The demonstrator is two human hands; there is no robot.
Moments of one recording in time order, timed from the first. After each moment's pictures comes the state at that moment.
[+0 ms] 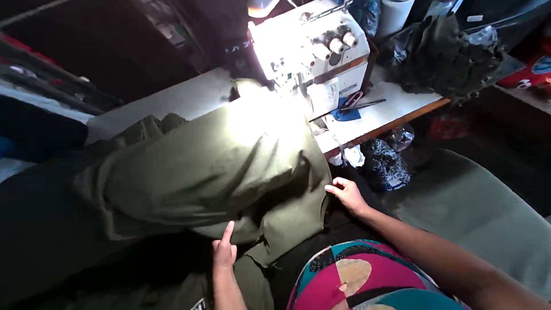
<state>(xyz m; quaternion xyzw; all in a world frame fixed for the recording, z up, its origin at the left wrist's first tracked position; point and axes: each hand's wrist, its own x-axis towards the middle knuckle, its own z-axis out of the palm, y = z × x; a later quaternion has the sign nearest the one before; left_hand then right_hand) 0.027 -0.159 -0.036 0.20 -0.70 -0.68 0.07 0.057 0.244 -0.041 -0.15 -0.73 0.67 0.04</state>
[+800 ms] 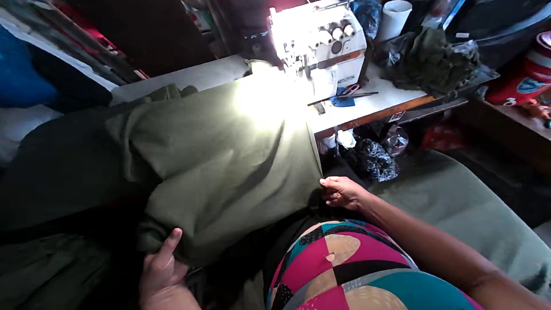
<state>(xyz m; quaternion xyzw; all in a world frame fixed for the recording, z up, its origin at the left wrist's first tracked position) 0.132 -0.192 0.100 0.07 -0.64 -0.75 0.14 0.112 0.237 0.028 -0.24 -0.51 0.79 -0.26</state>
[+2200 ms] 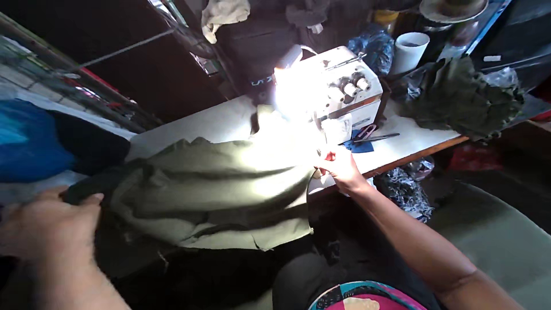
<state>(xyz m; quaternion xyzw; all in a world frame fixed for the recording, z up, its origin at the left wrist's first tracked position) -0.097 -0.194 0.303 0.11 -0.96 -0.11 0.25 -0.074 0.249 0.119 -0.02 -0.63 0.77 0.14</state>
